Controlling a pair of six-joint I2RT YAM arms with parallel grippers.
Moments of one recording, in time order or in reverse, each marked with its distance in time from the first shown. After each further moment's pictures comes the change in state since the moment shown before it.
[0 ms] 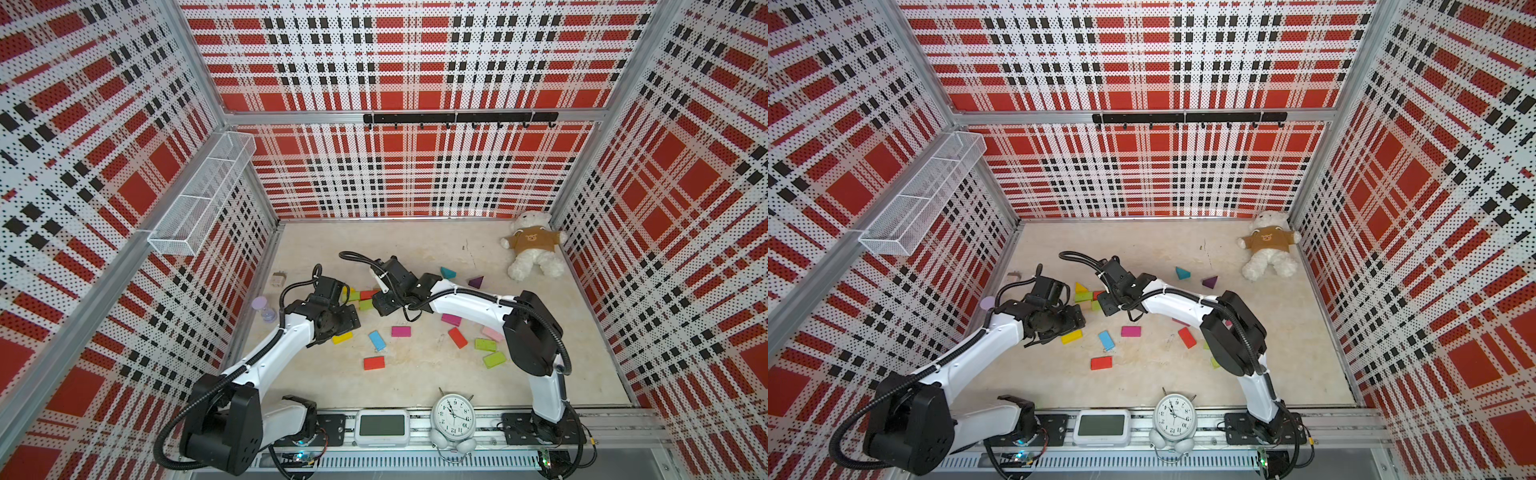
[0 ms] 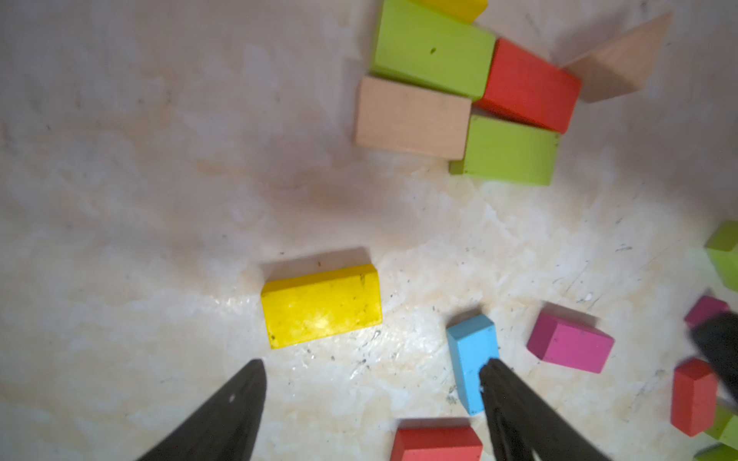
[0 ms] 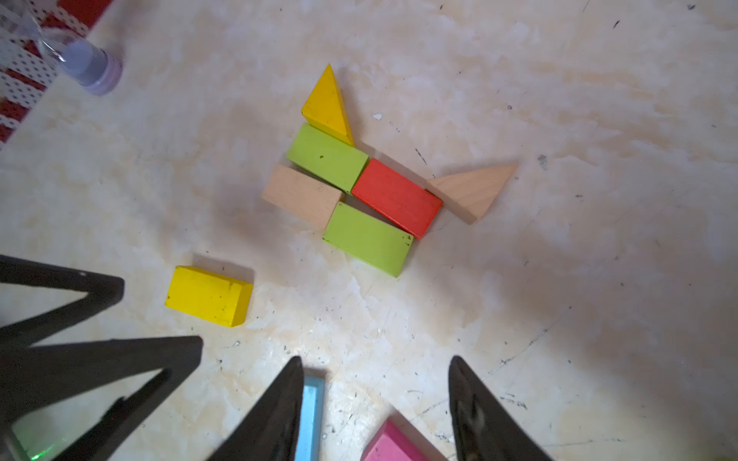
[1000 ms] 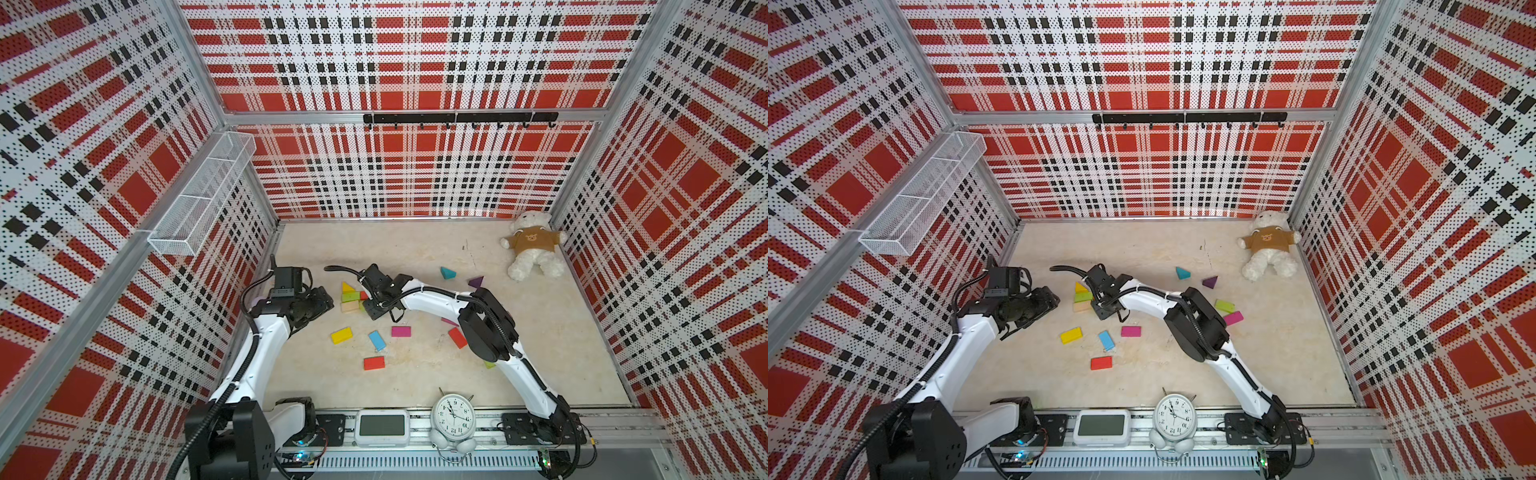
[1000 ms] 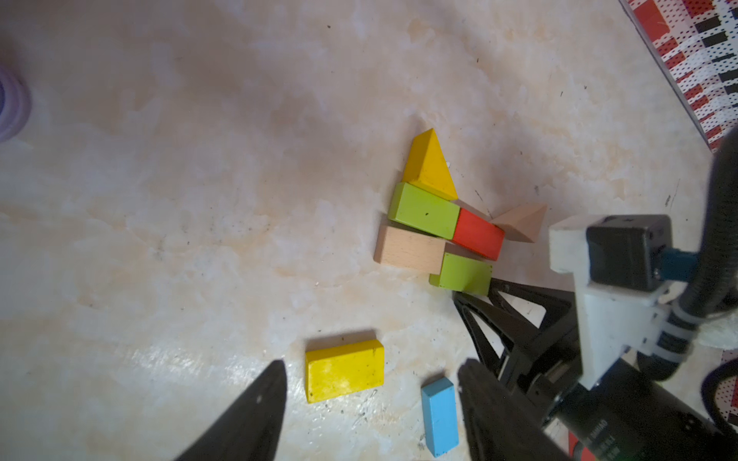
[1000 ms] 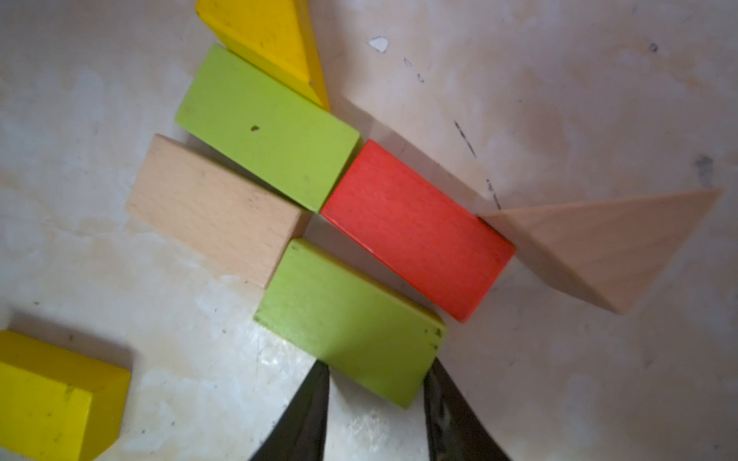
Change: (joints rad) left arm 0.326 -0.076 0.079 0.048 0.180 0.122; right arm 0.018 0.375 0.361 -0.172 0.032 -0.064
